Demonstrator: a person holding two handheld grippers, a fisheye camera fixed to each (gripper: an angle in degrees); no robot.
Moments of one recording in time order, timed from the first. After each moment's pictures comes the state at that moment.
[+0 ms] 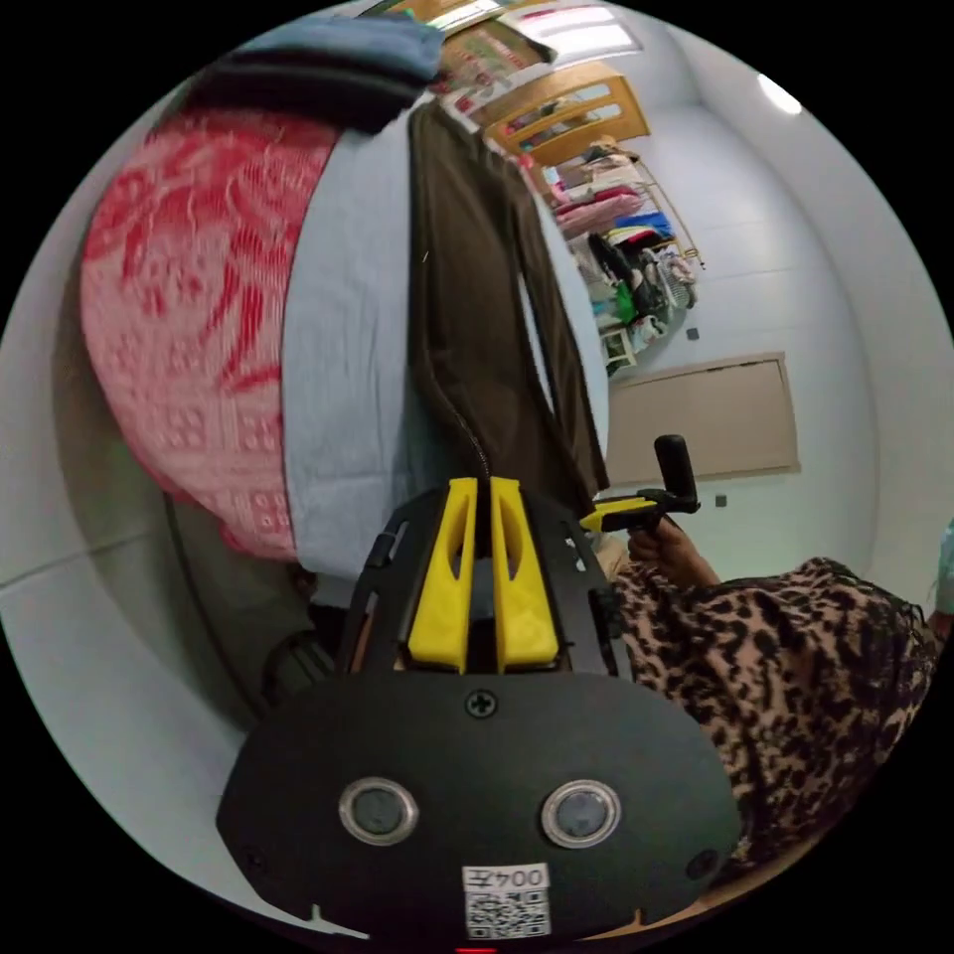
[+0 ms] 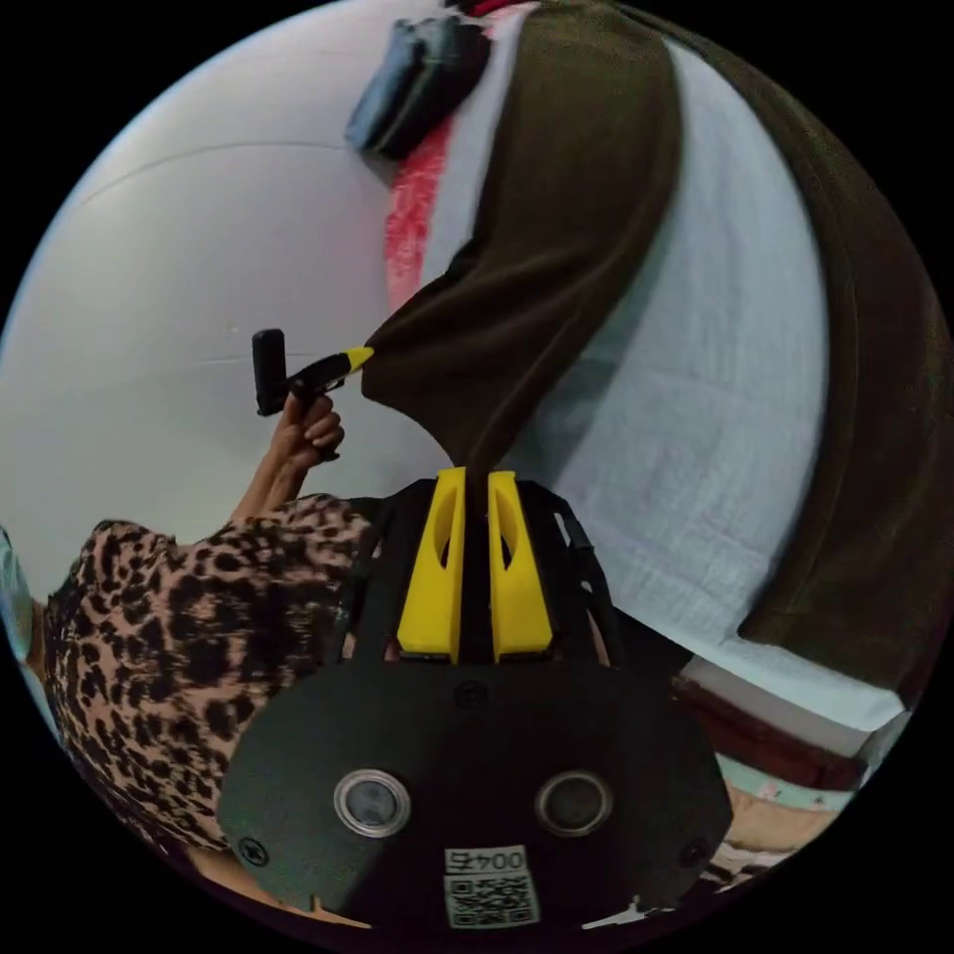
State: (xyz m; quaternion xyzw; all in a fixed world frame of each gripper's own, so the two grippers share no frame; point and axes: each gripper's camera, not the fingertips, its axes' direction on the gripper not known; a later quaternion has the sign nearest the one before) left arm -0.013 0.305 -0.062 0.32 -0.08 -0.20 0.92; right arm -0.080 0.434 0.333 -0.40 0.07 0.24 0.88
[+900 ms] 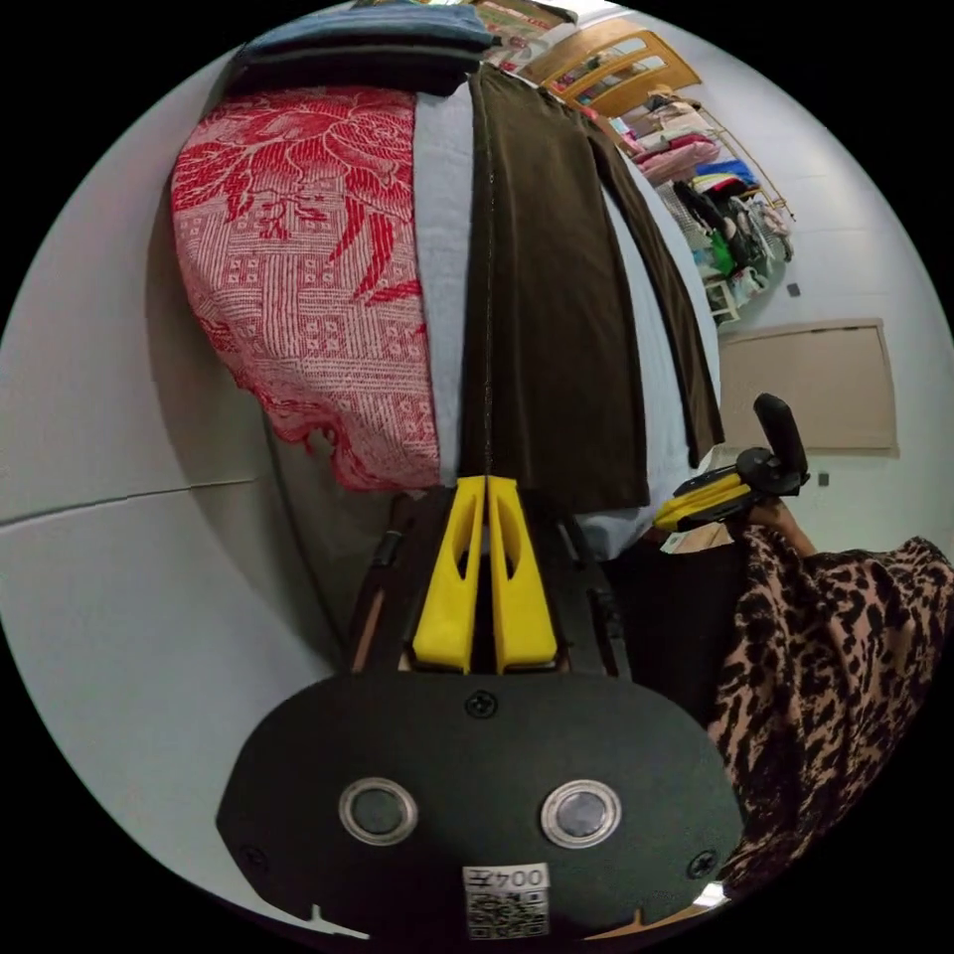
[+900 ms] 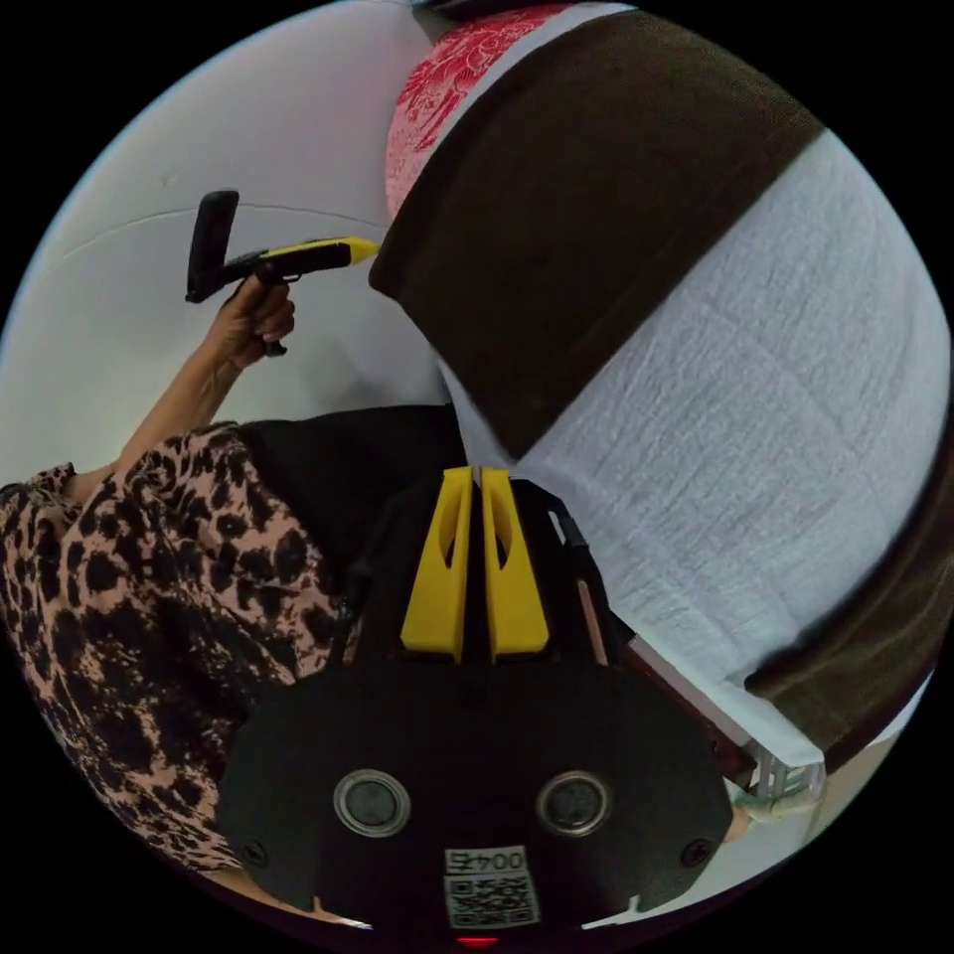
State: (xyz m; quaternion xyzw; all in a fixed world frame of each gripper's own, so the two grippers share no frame) left arm -0.046 0.297 0.017 0.21 -0.20 -0.27 0.92; right arm -0.103 0.583 0.362 -0.56 0.10 0.16 0.80
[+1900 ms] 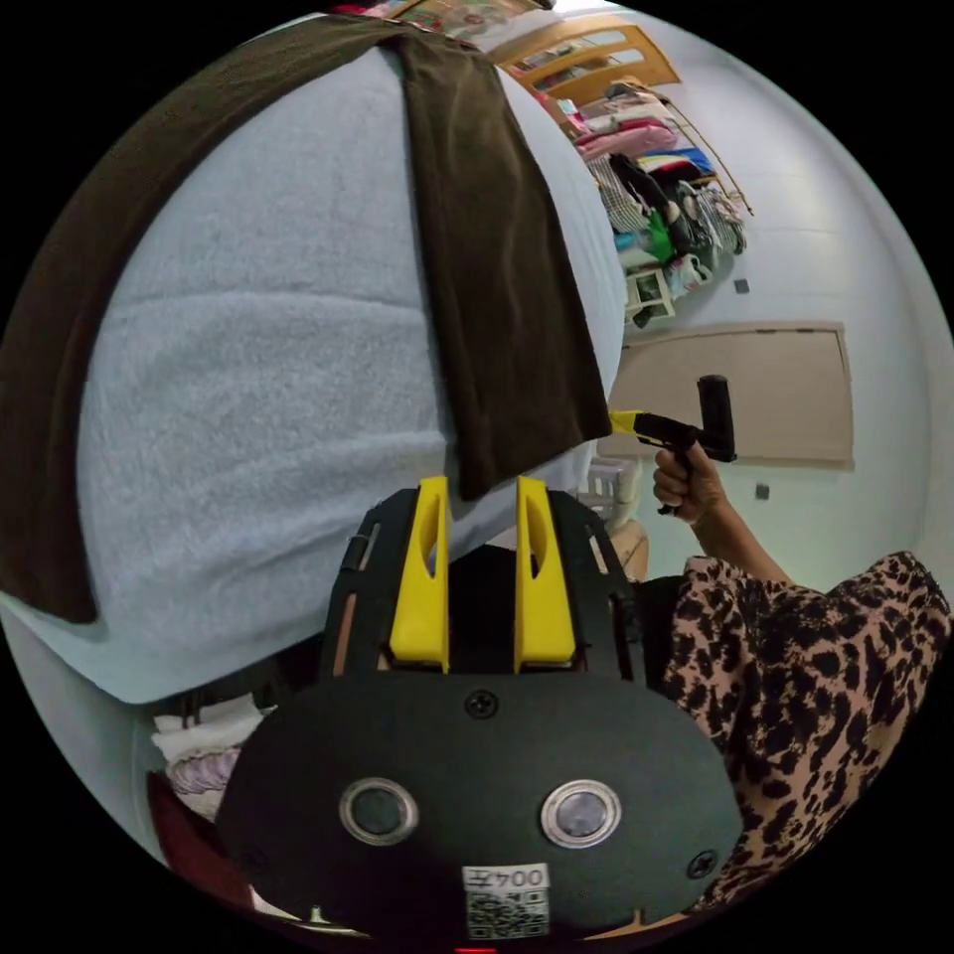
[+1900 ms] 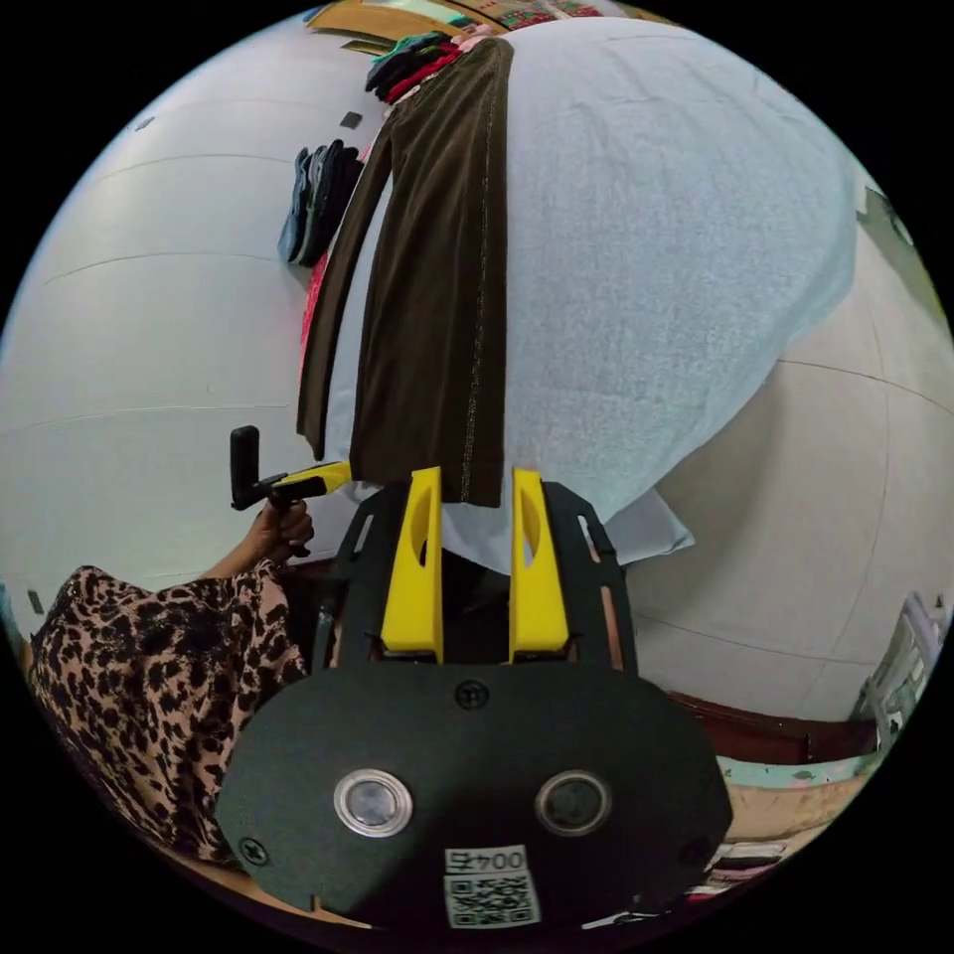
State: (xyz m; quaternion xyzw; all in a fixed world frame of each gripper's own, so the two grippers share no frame) left arm 0.044 -0.037 0.278 0.25 -0.09 -0.26 0.93; right arm 0.016 0.652 0.008 -0.33 0.14 0.29 0.89
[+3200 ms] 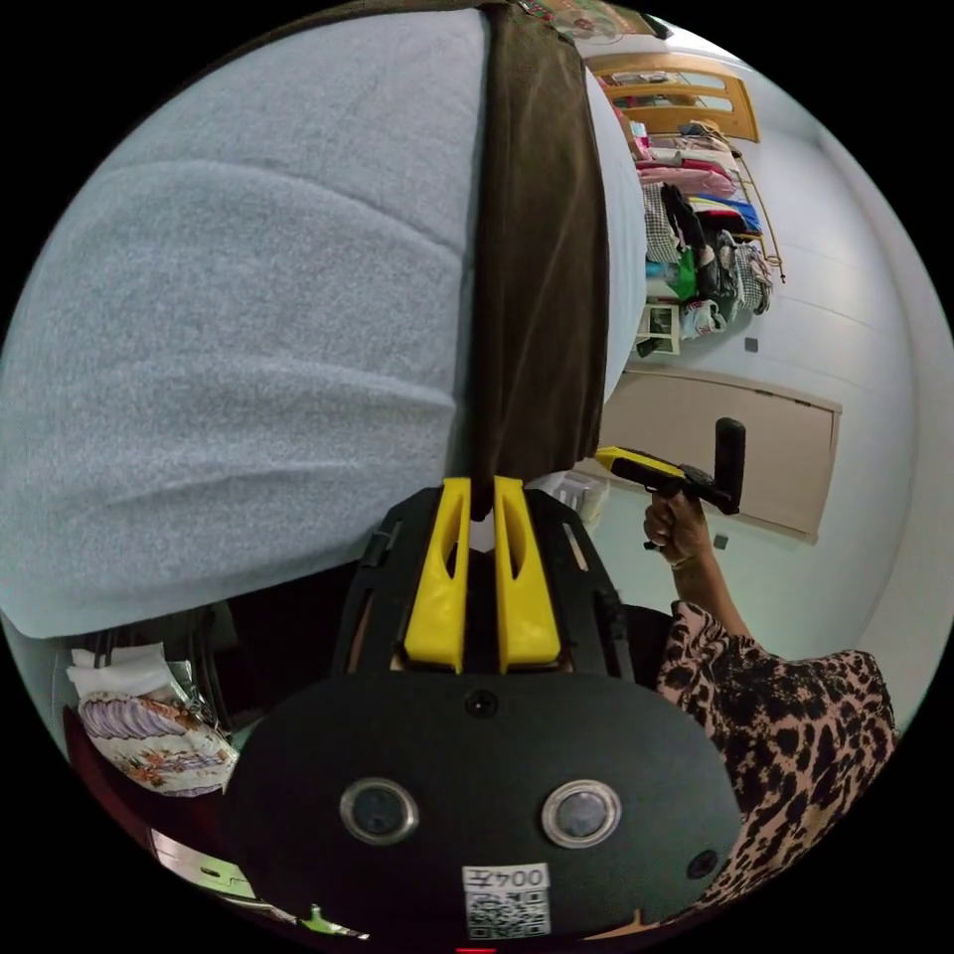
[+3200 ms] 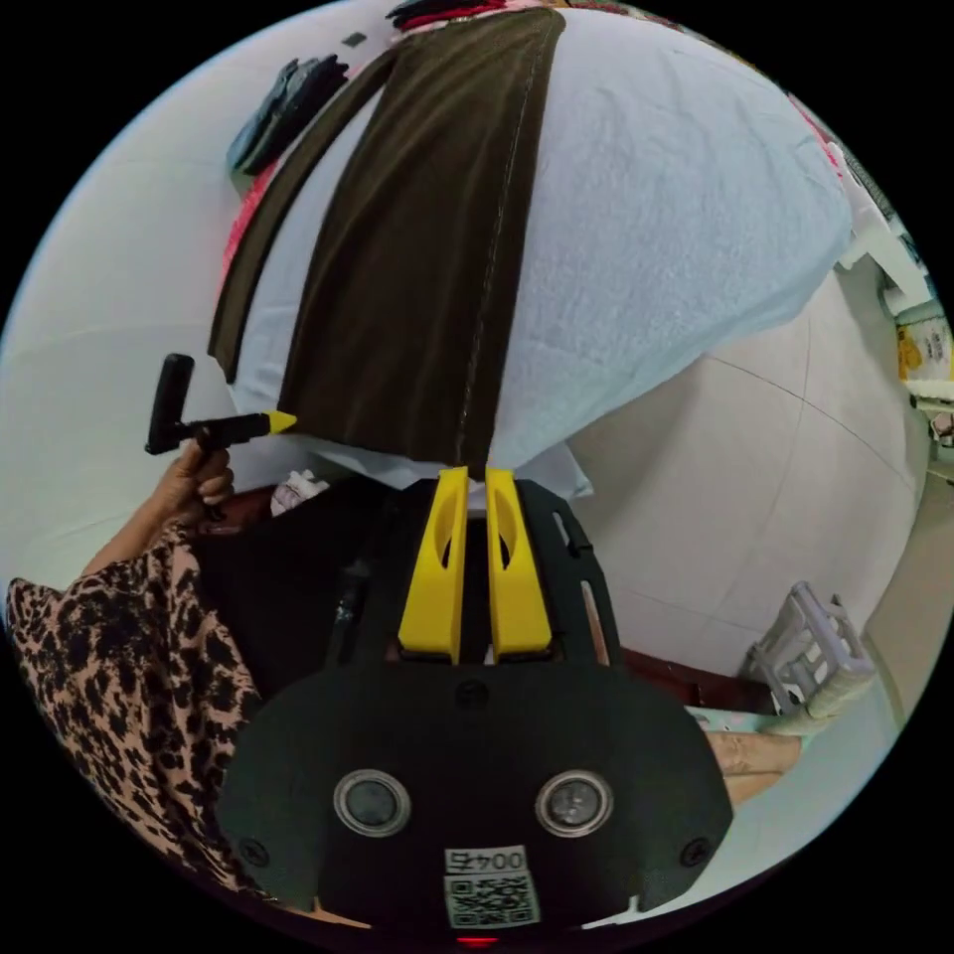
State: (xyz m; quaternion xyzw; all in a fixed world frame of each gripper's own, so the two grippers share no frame) left arm 0.043 -0.155 0.311 0.26 0.00 -0.34 0.91; right arm -0.057 0.506 0.158 -0.49 0.27 0.20 0.81
